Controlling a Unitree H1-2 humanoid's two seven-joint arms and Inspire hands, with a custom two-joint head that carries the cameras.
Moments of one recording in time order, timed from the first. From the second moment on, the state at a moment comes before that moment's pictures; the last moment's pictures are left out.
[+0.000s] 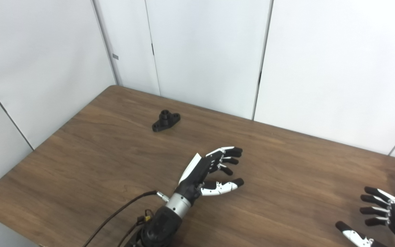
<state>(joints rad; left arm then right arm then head) -0.09 0.03 -0.09 0.06 0.21 -0.17 0.02 -0.04 -0.18 -0.03 -0.13 -0.30 -0.06 -0.06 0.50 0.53</state>
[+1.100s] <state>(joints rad) -0.26 0.33 0.02 -0.09 0.44 0.07 -0.05 -0.03 -0.19 -0.04 -0.13 -0.29 -0.06 -0.04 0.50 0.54</state>
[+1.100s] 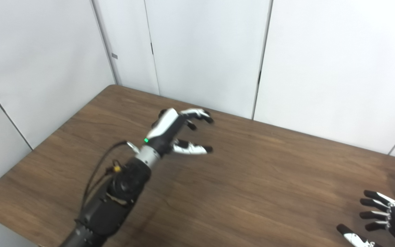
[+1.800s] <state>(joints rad) -0.32 0.40 0.14 -0.02 0.52 0.14 0.08 -0.03 -0.19 -0.04 -0.13 -0.29 -0.06 -0.04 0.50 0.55</state>
